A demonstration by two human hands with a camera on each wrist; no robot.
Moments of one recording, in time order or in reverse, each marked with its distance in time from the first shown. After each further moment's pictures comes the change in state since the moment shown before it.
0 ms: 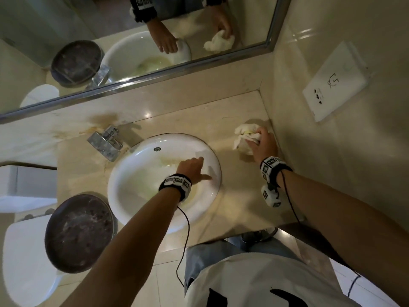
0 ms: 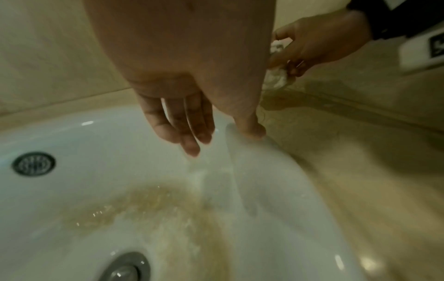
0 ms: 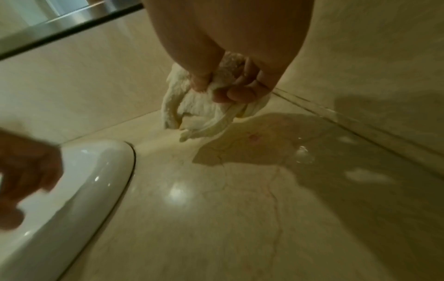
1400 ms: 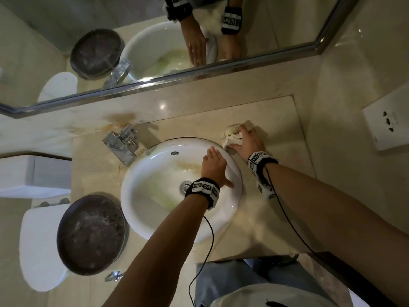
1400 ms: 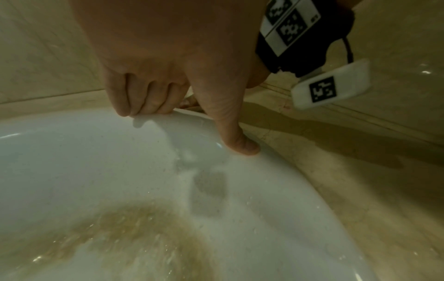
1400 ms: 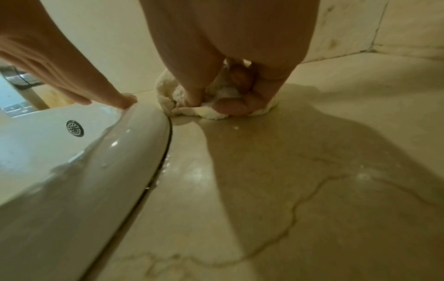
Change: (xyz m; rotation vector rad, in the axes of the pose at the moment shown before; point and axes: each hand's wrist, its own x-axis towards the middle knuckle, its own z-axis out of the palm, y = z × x) left_hand 0.038 0.005 -0.011 0.042 0.004 -0.142; right_hand 0.049 -0.079 0.108 -0.254 -0.319 -0.190
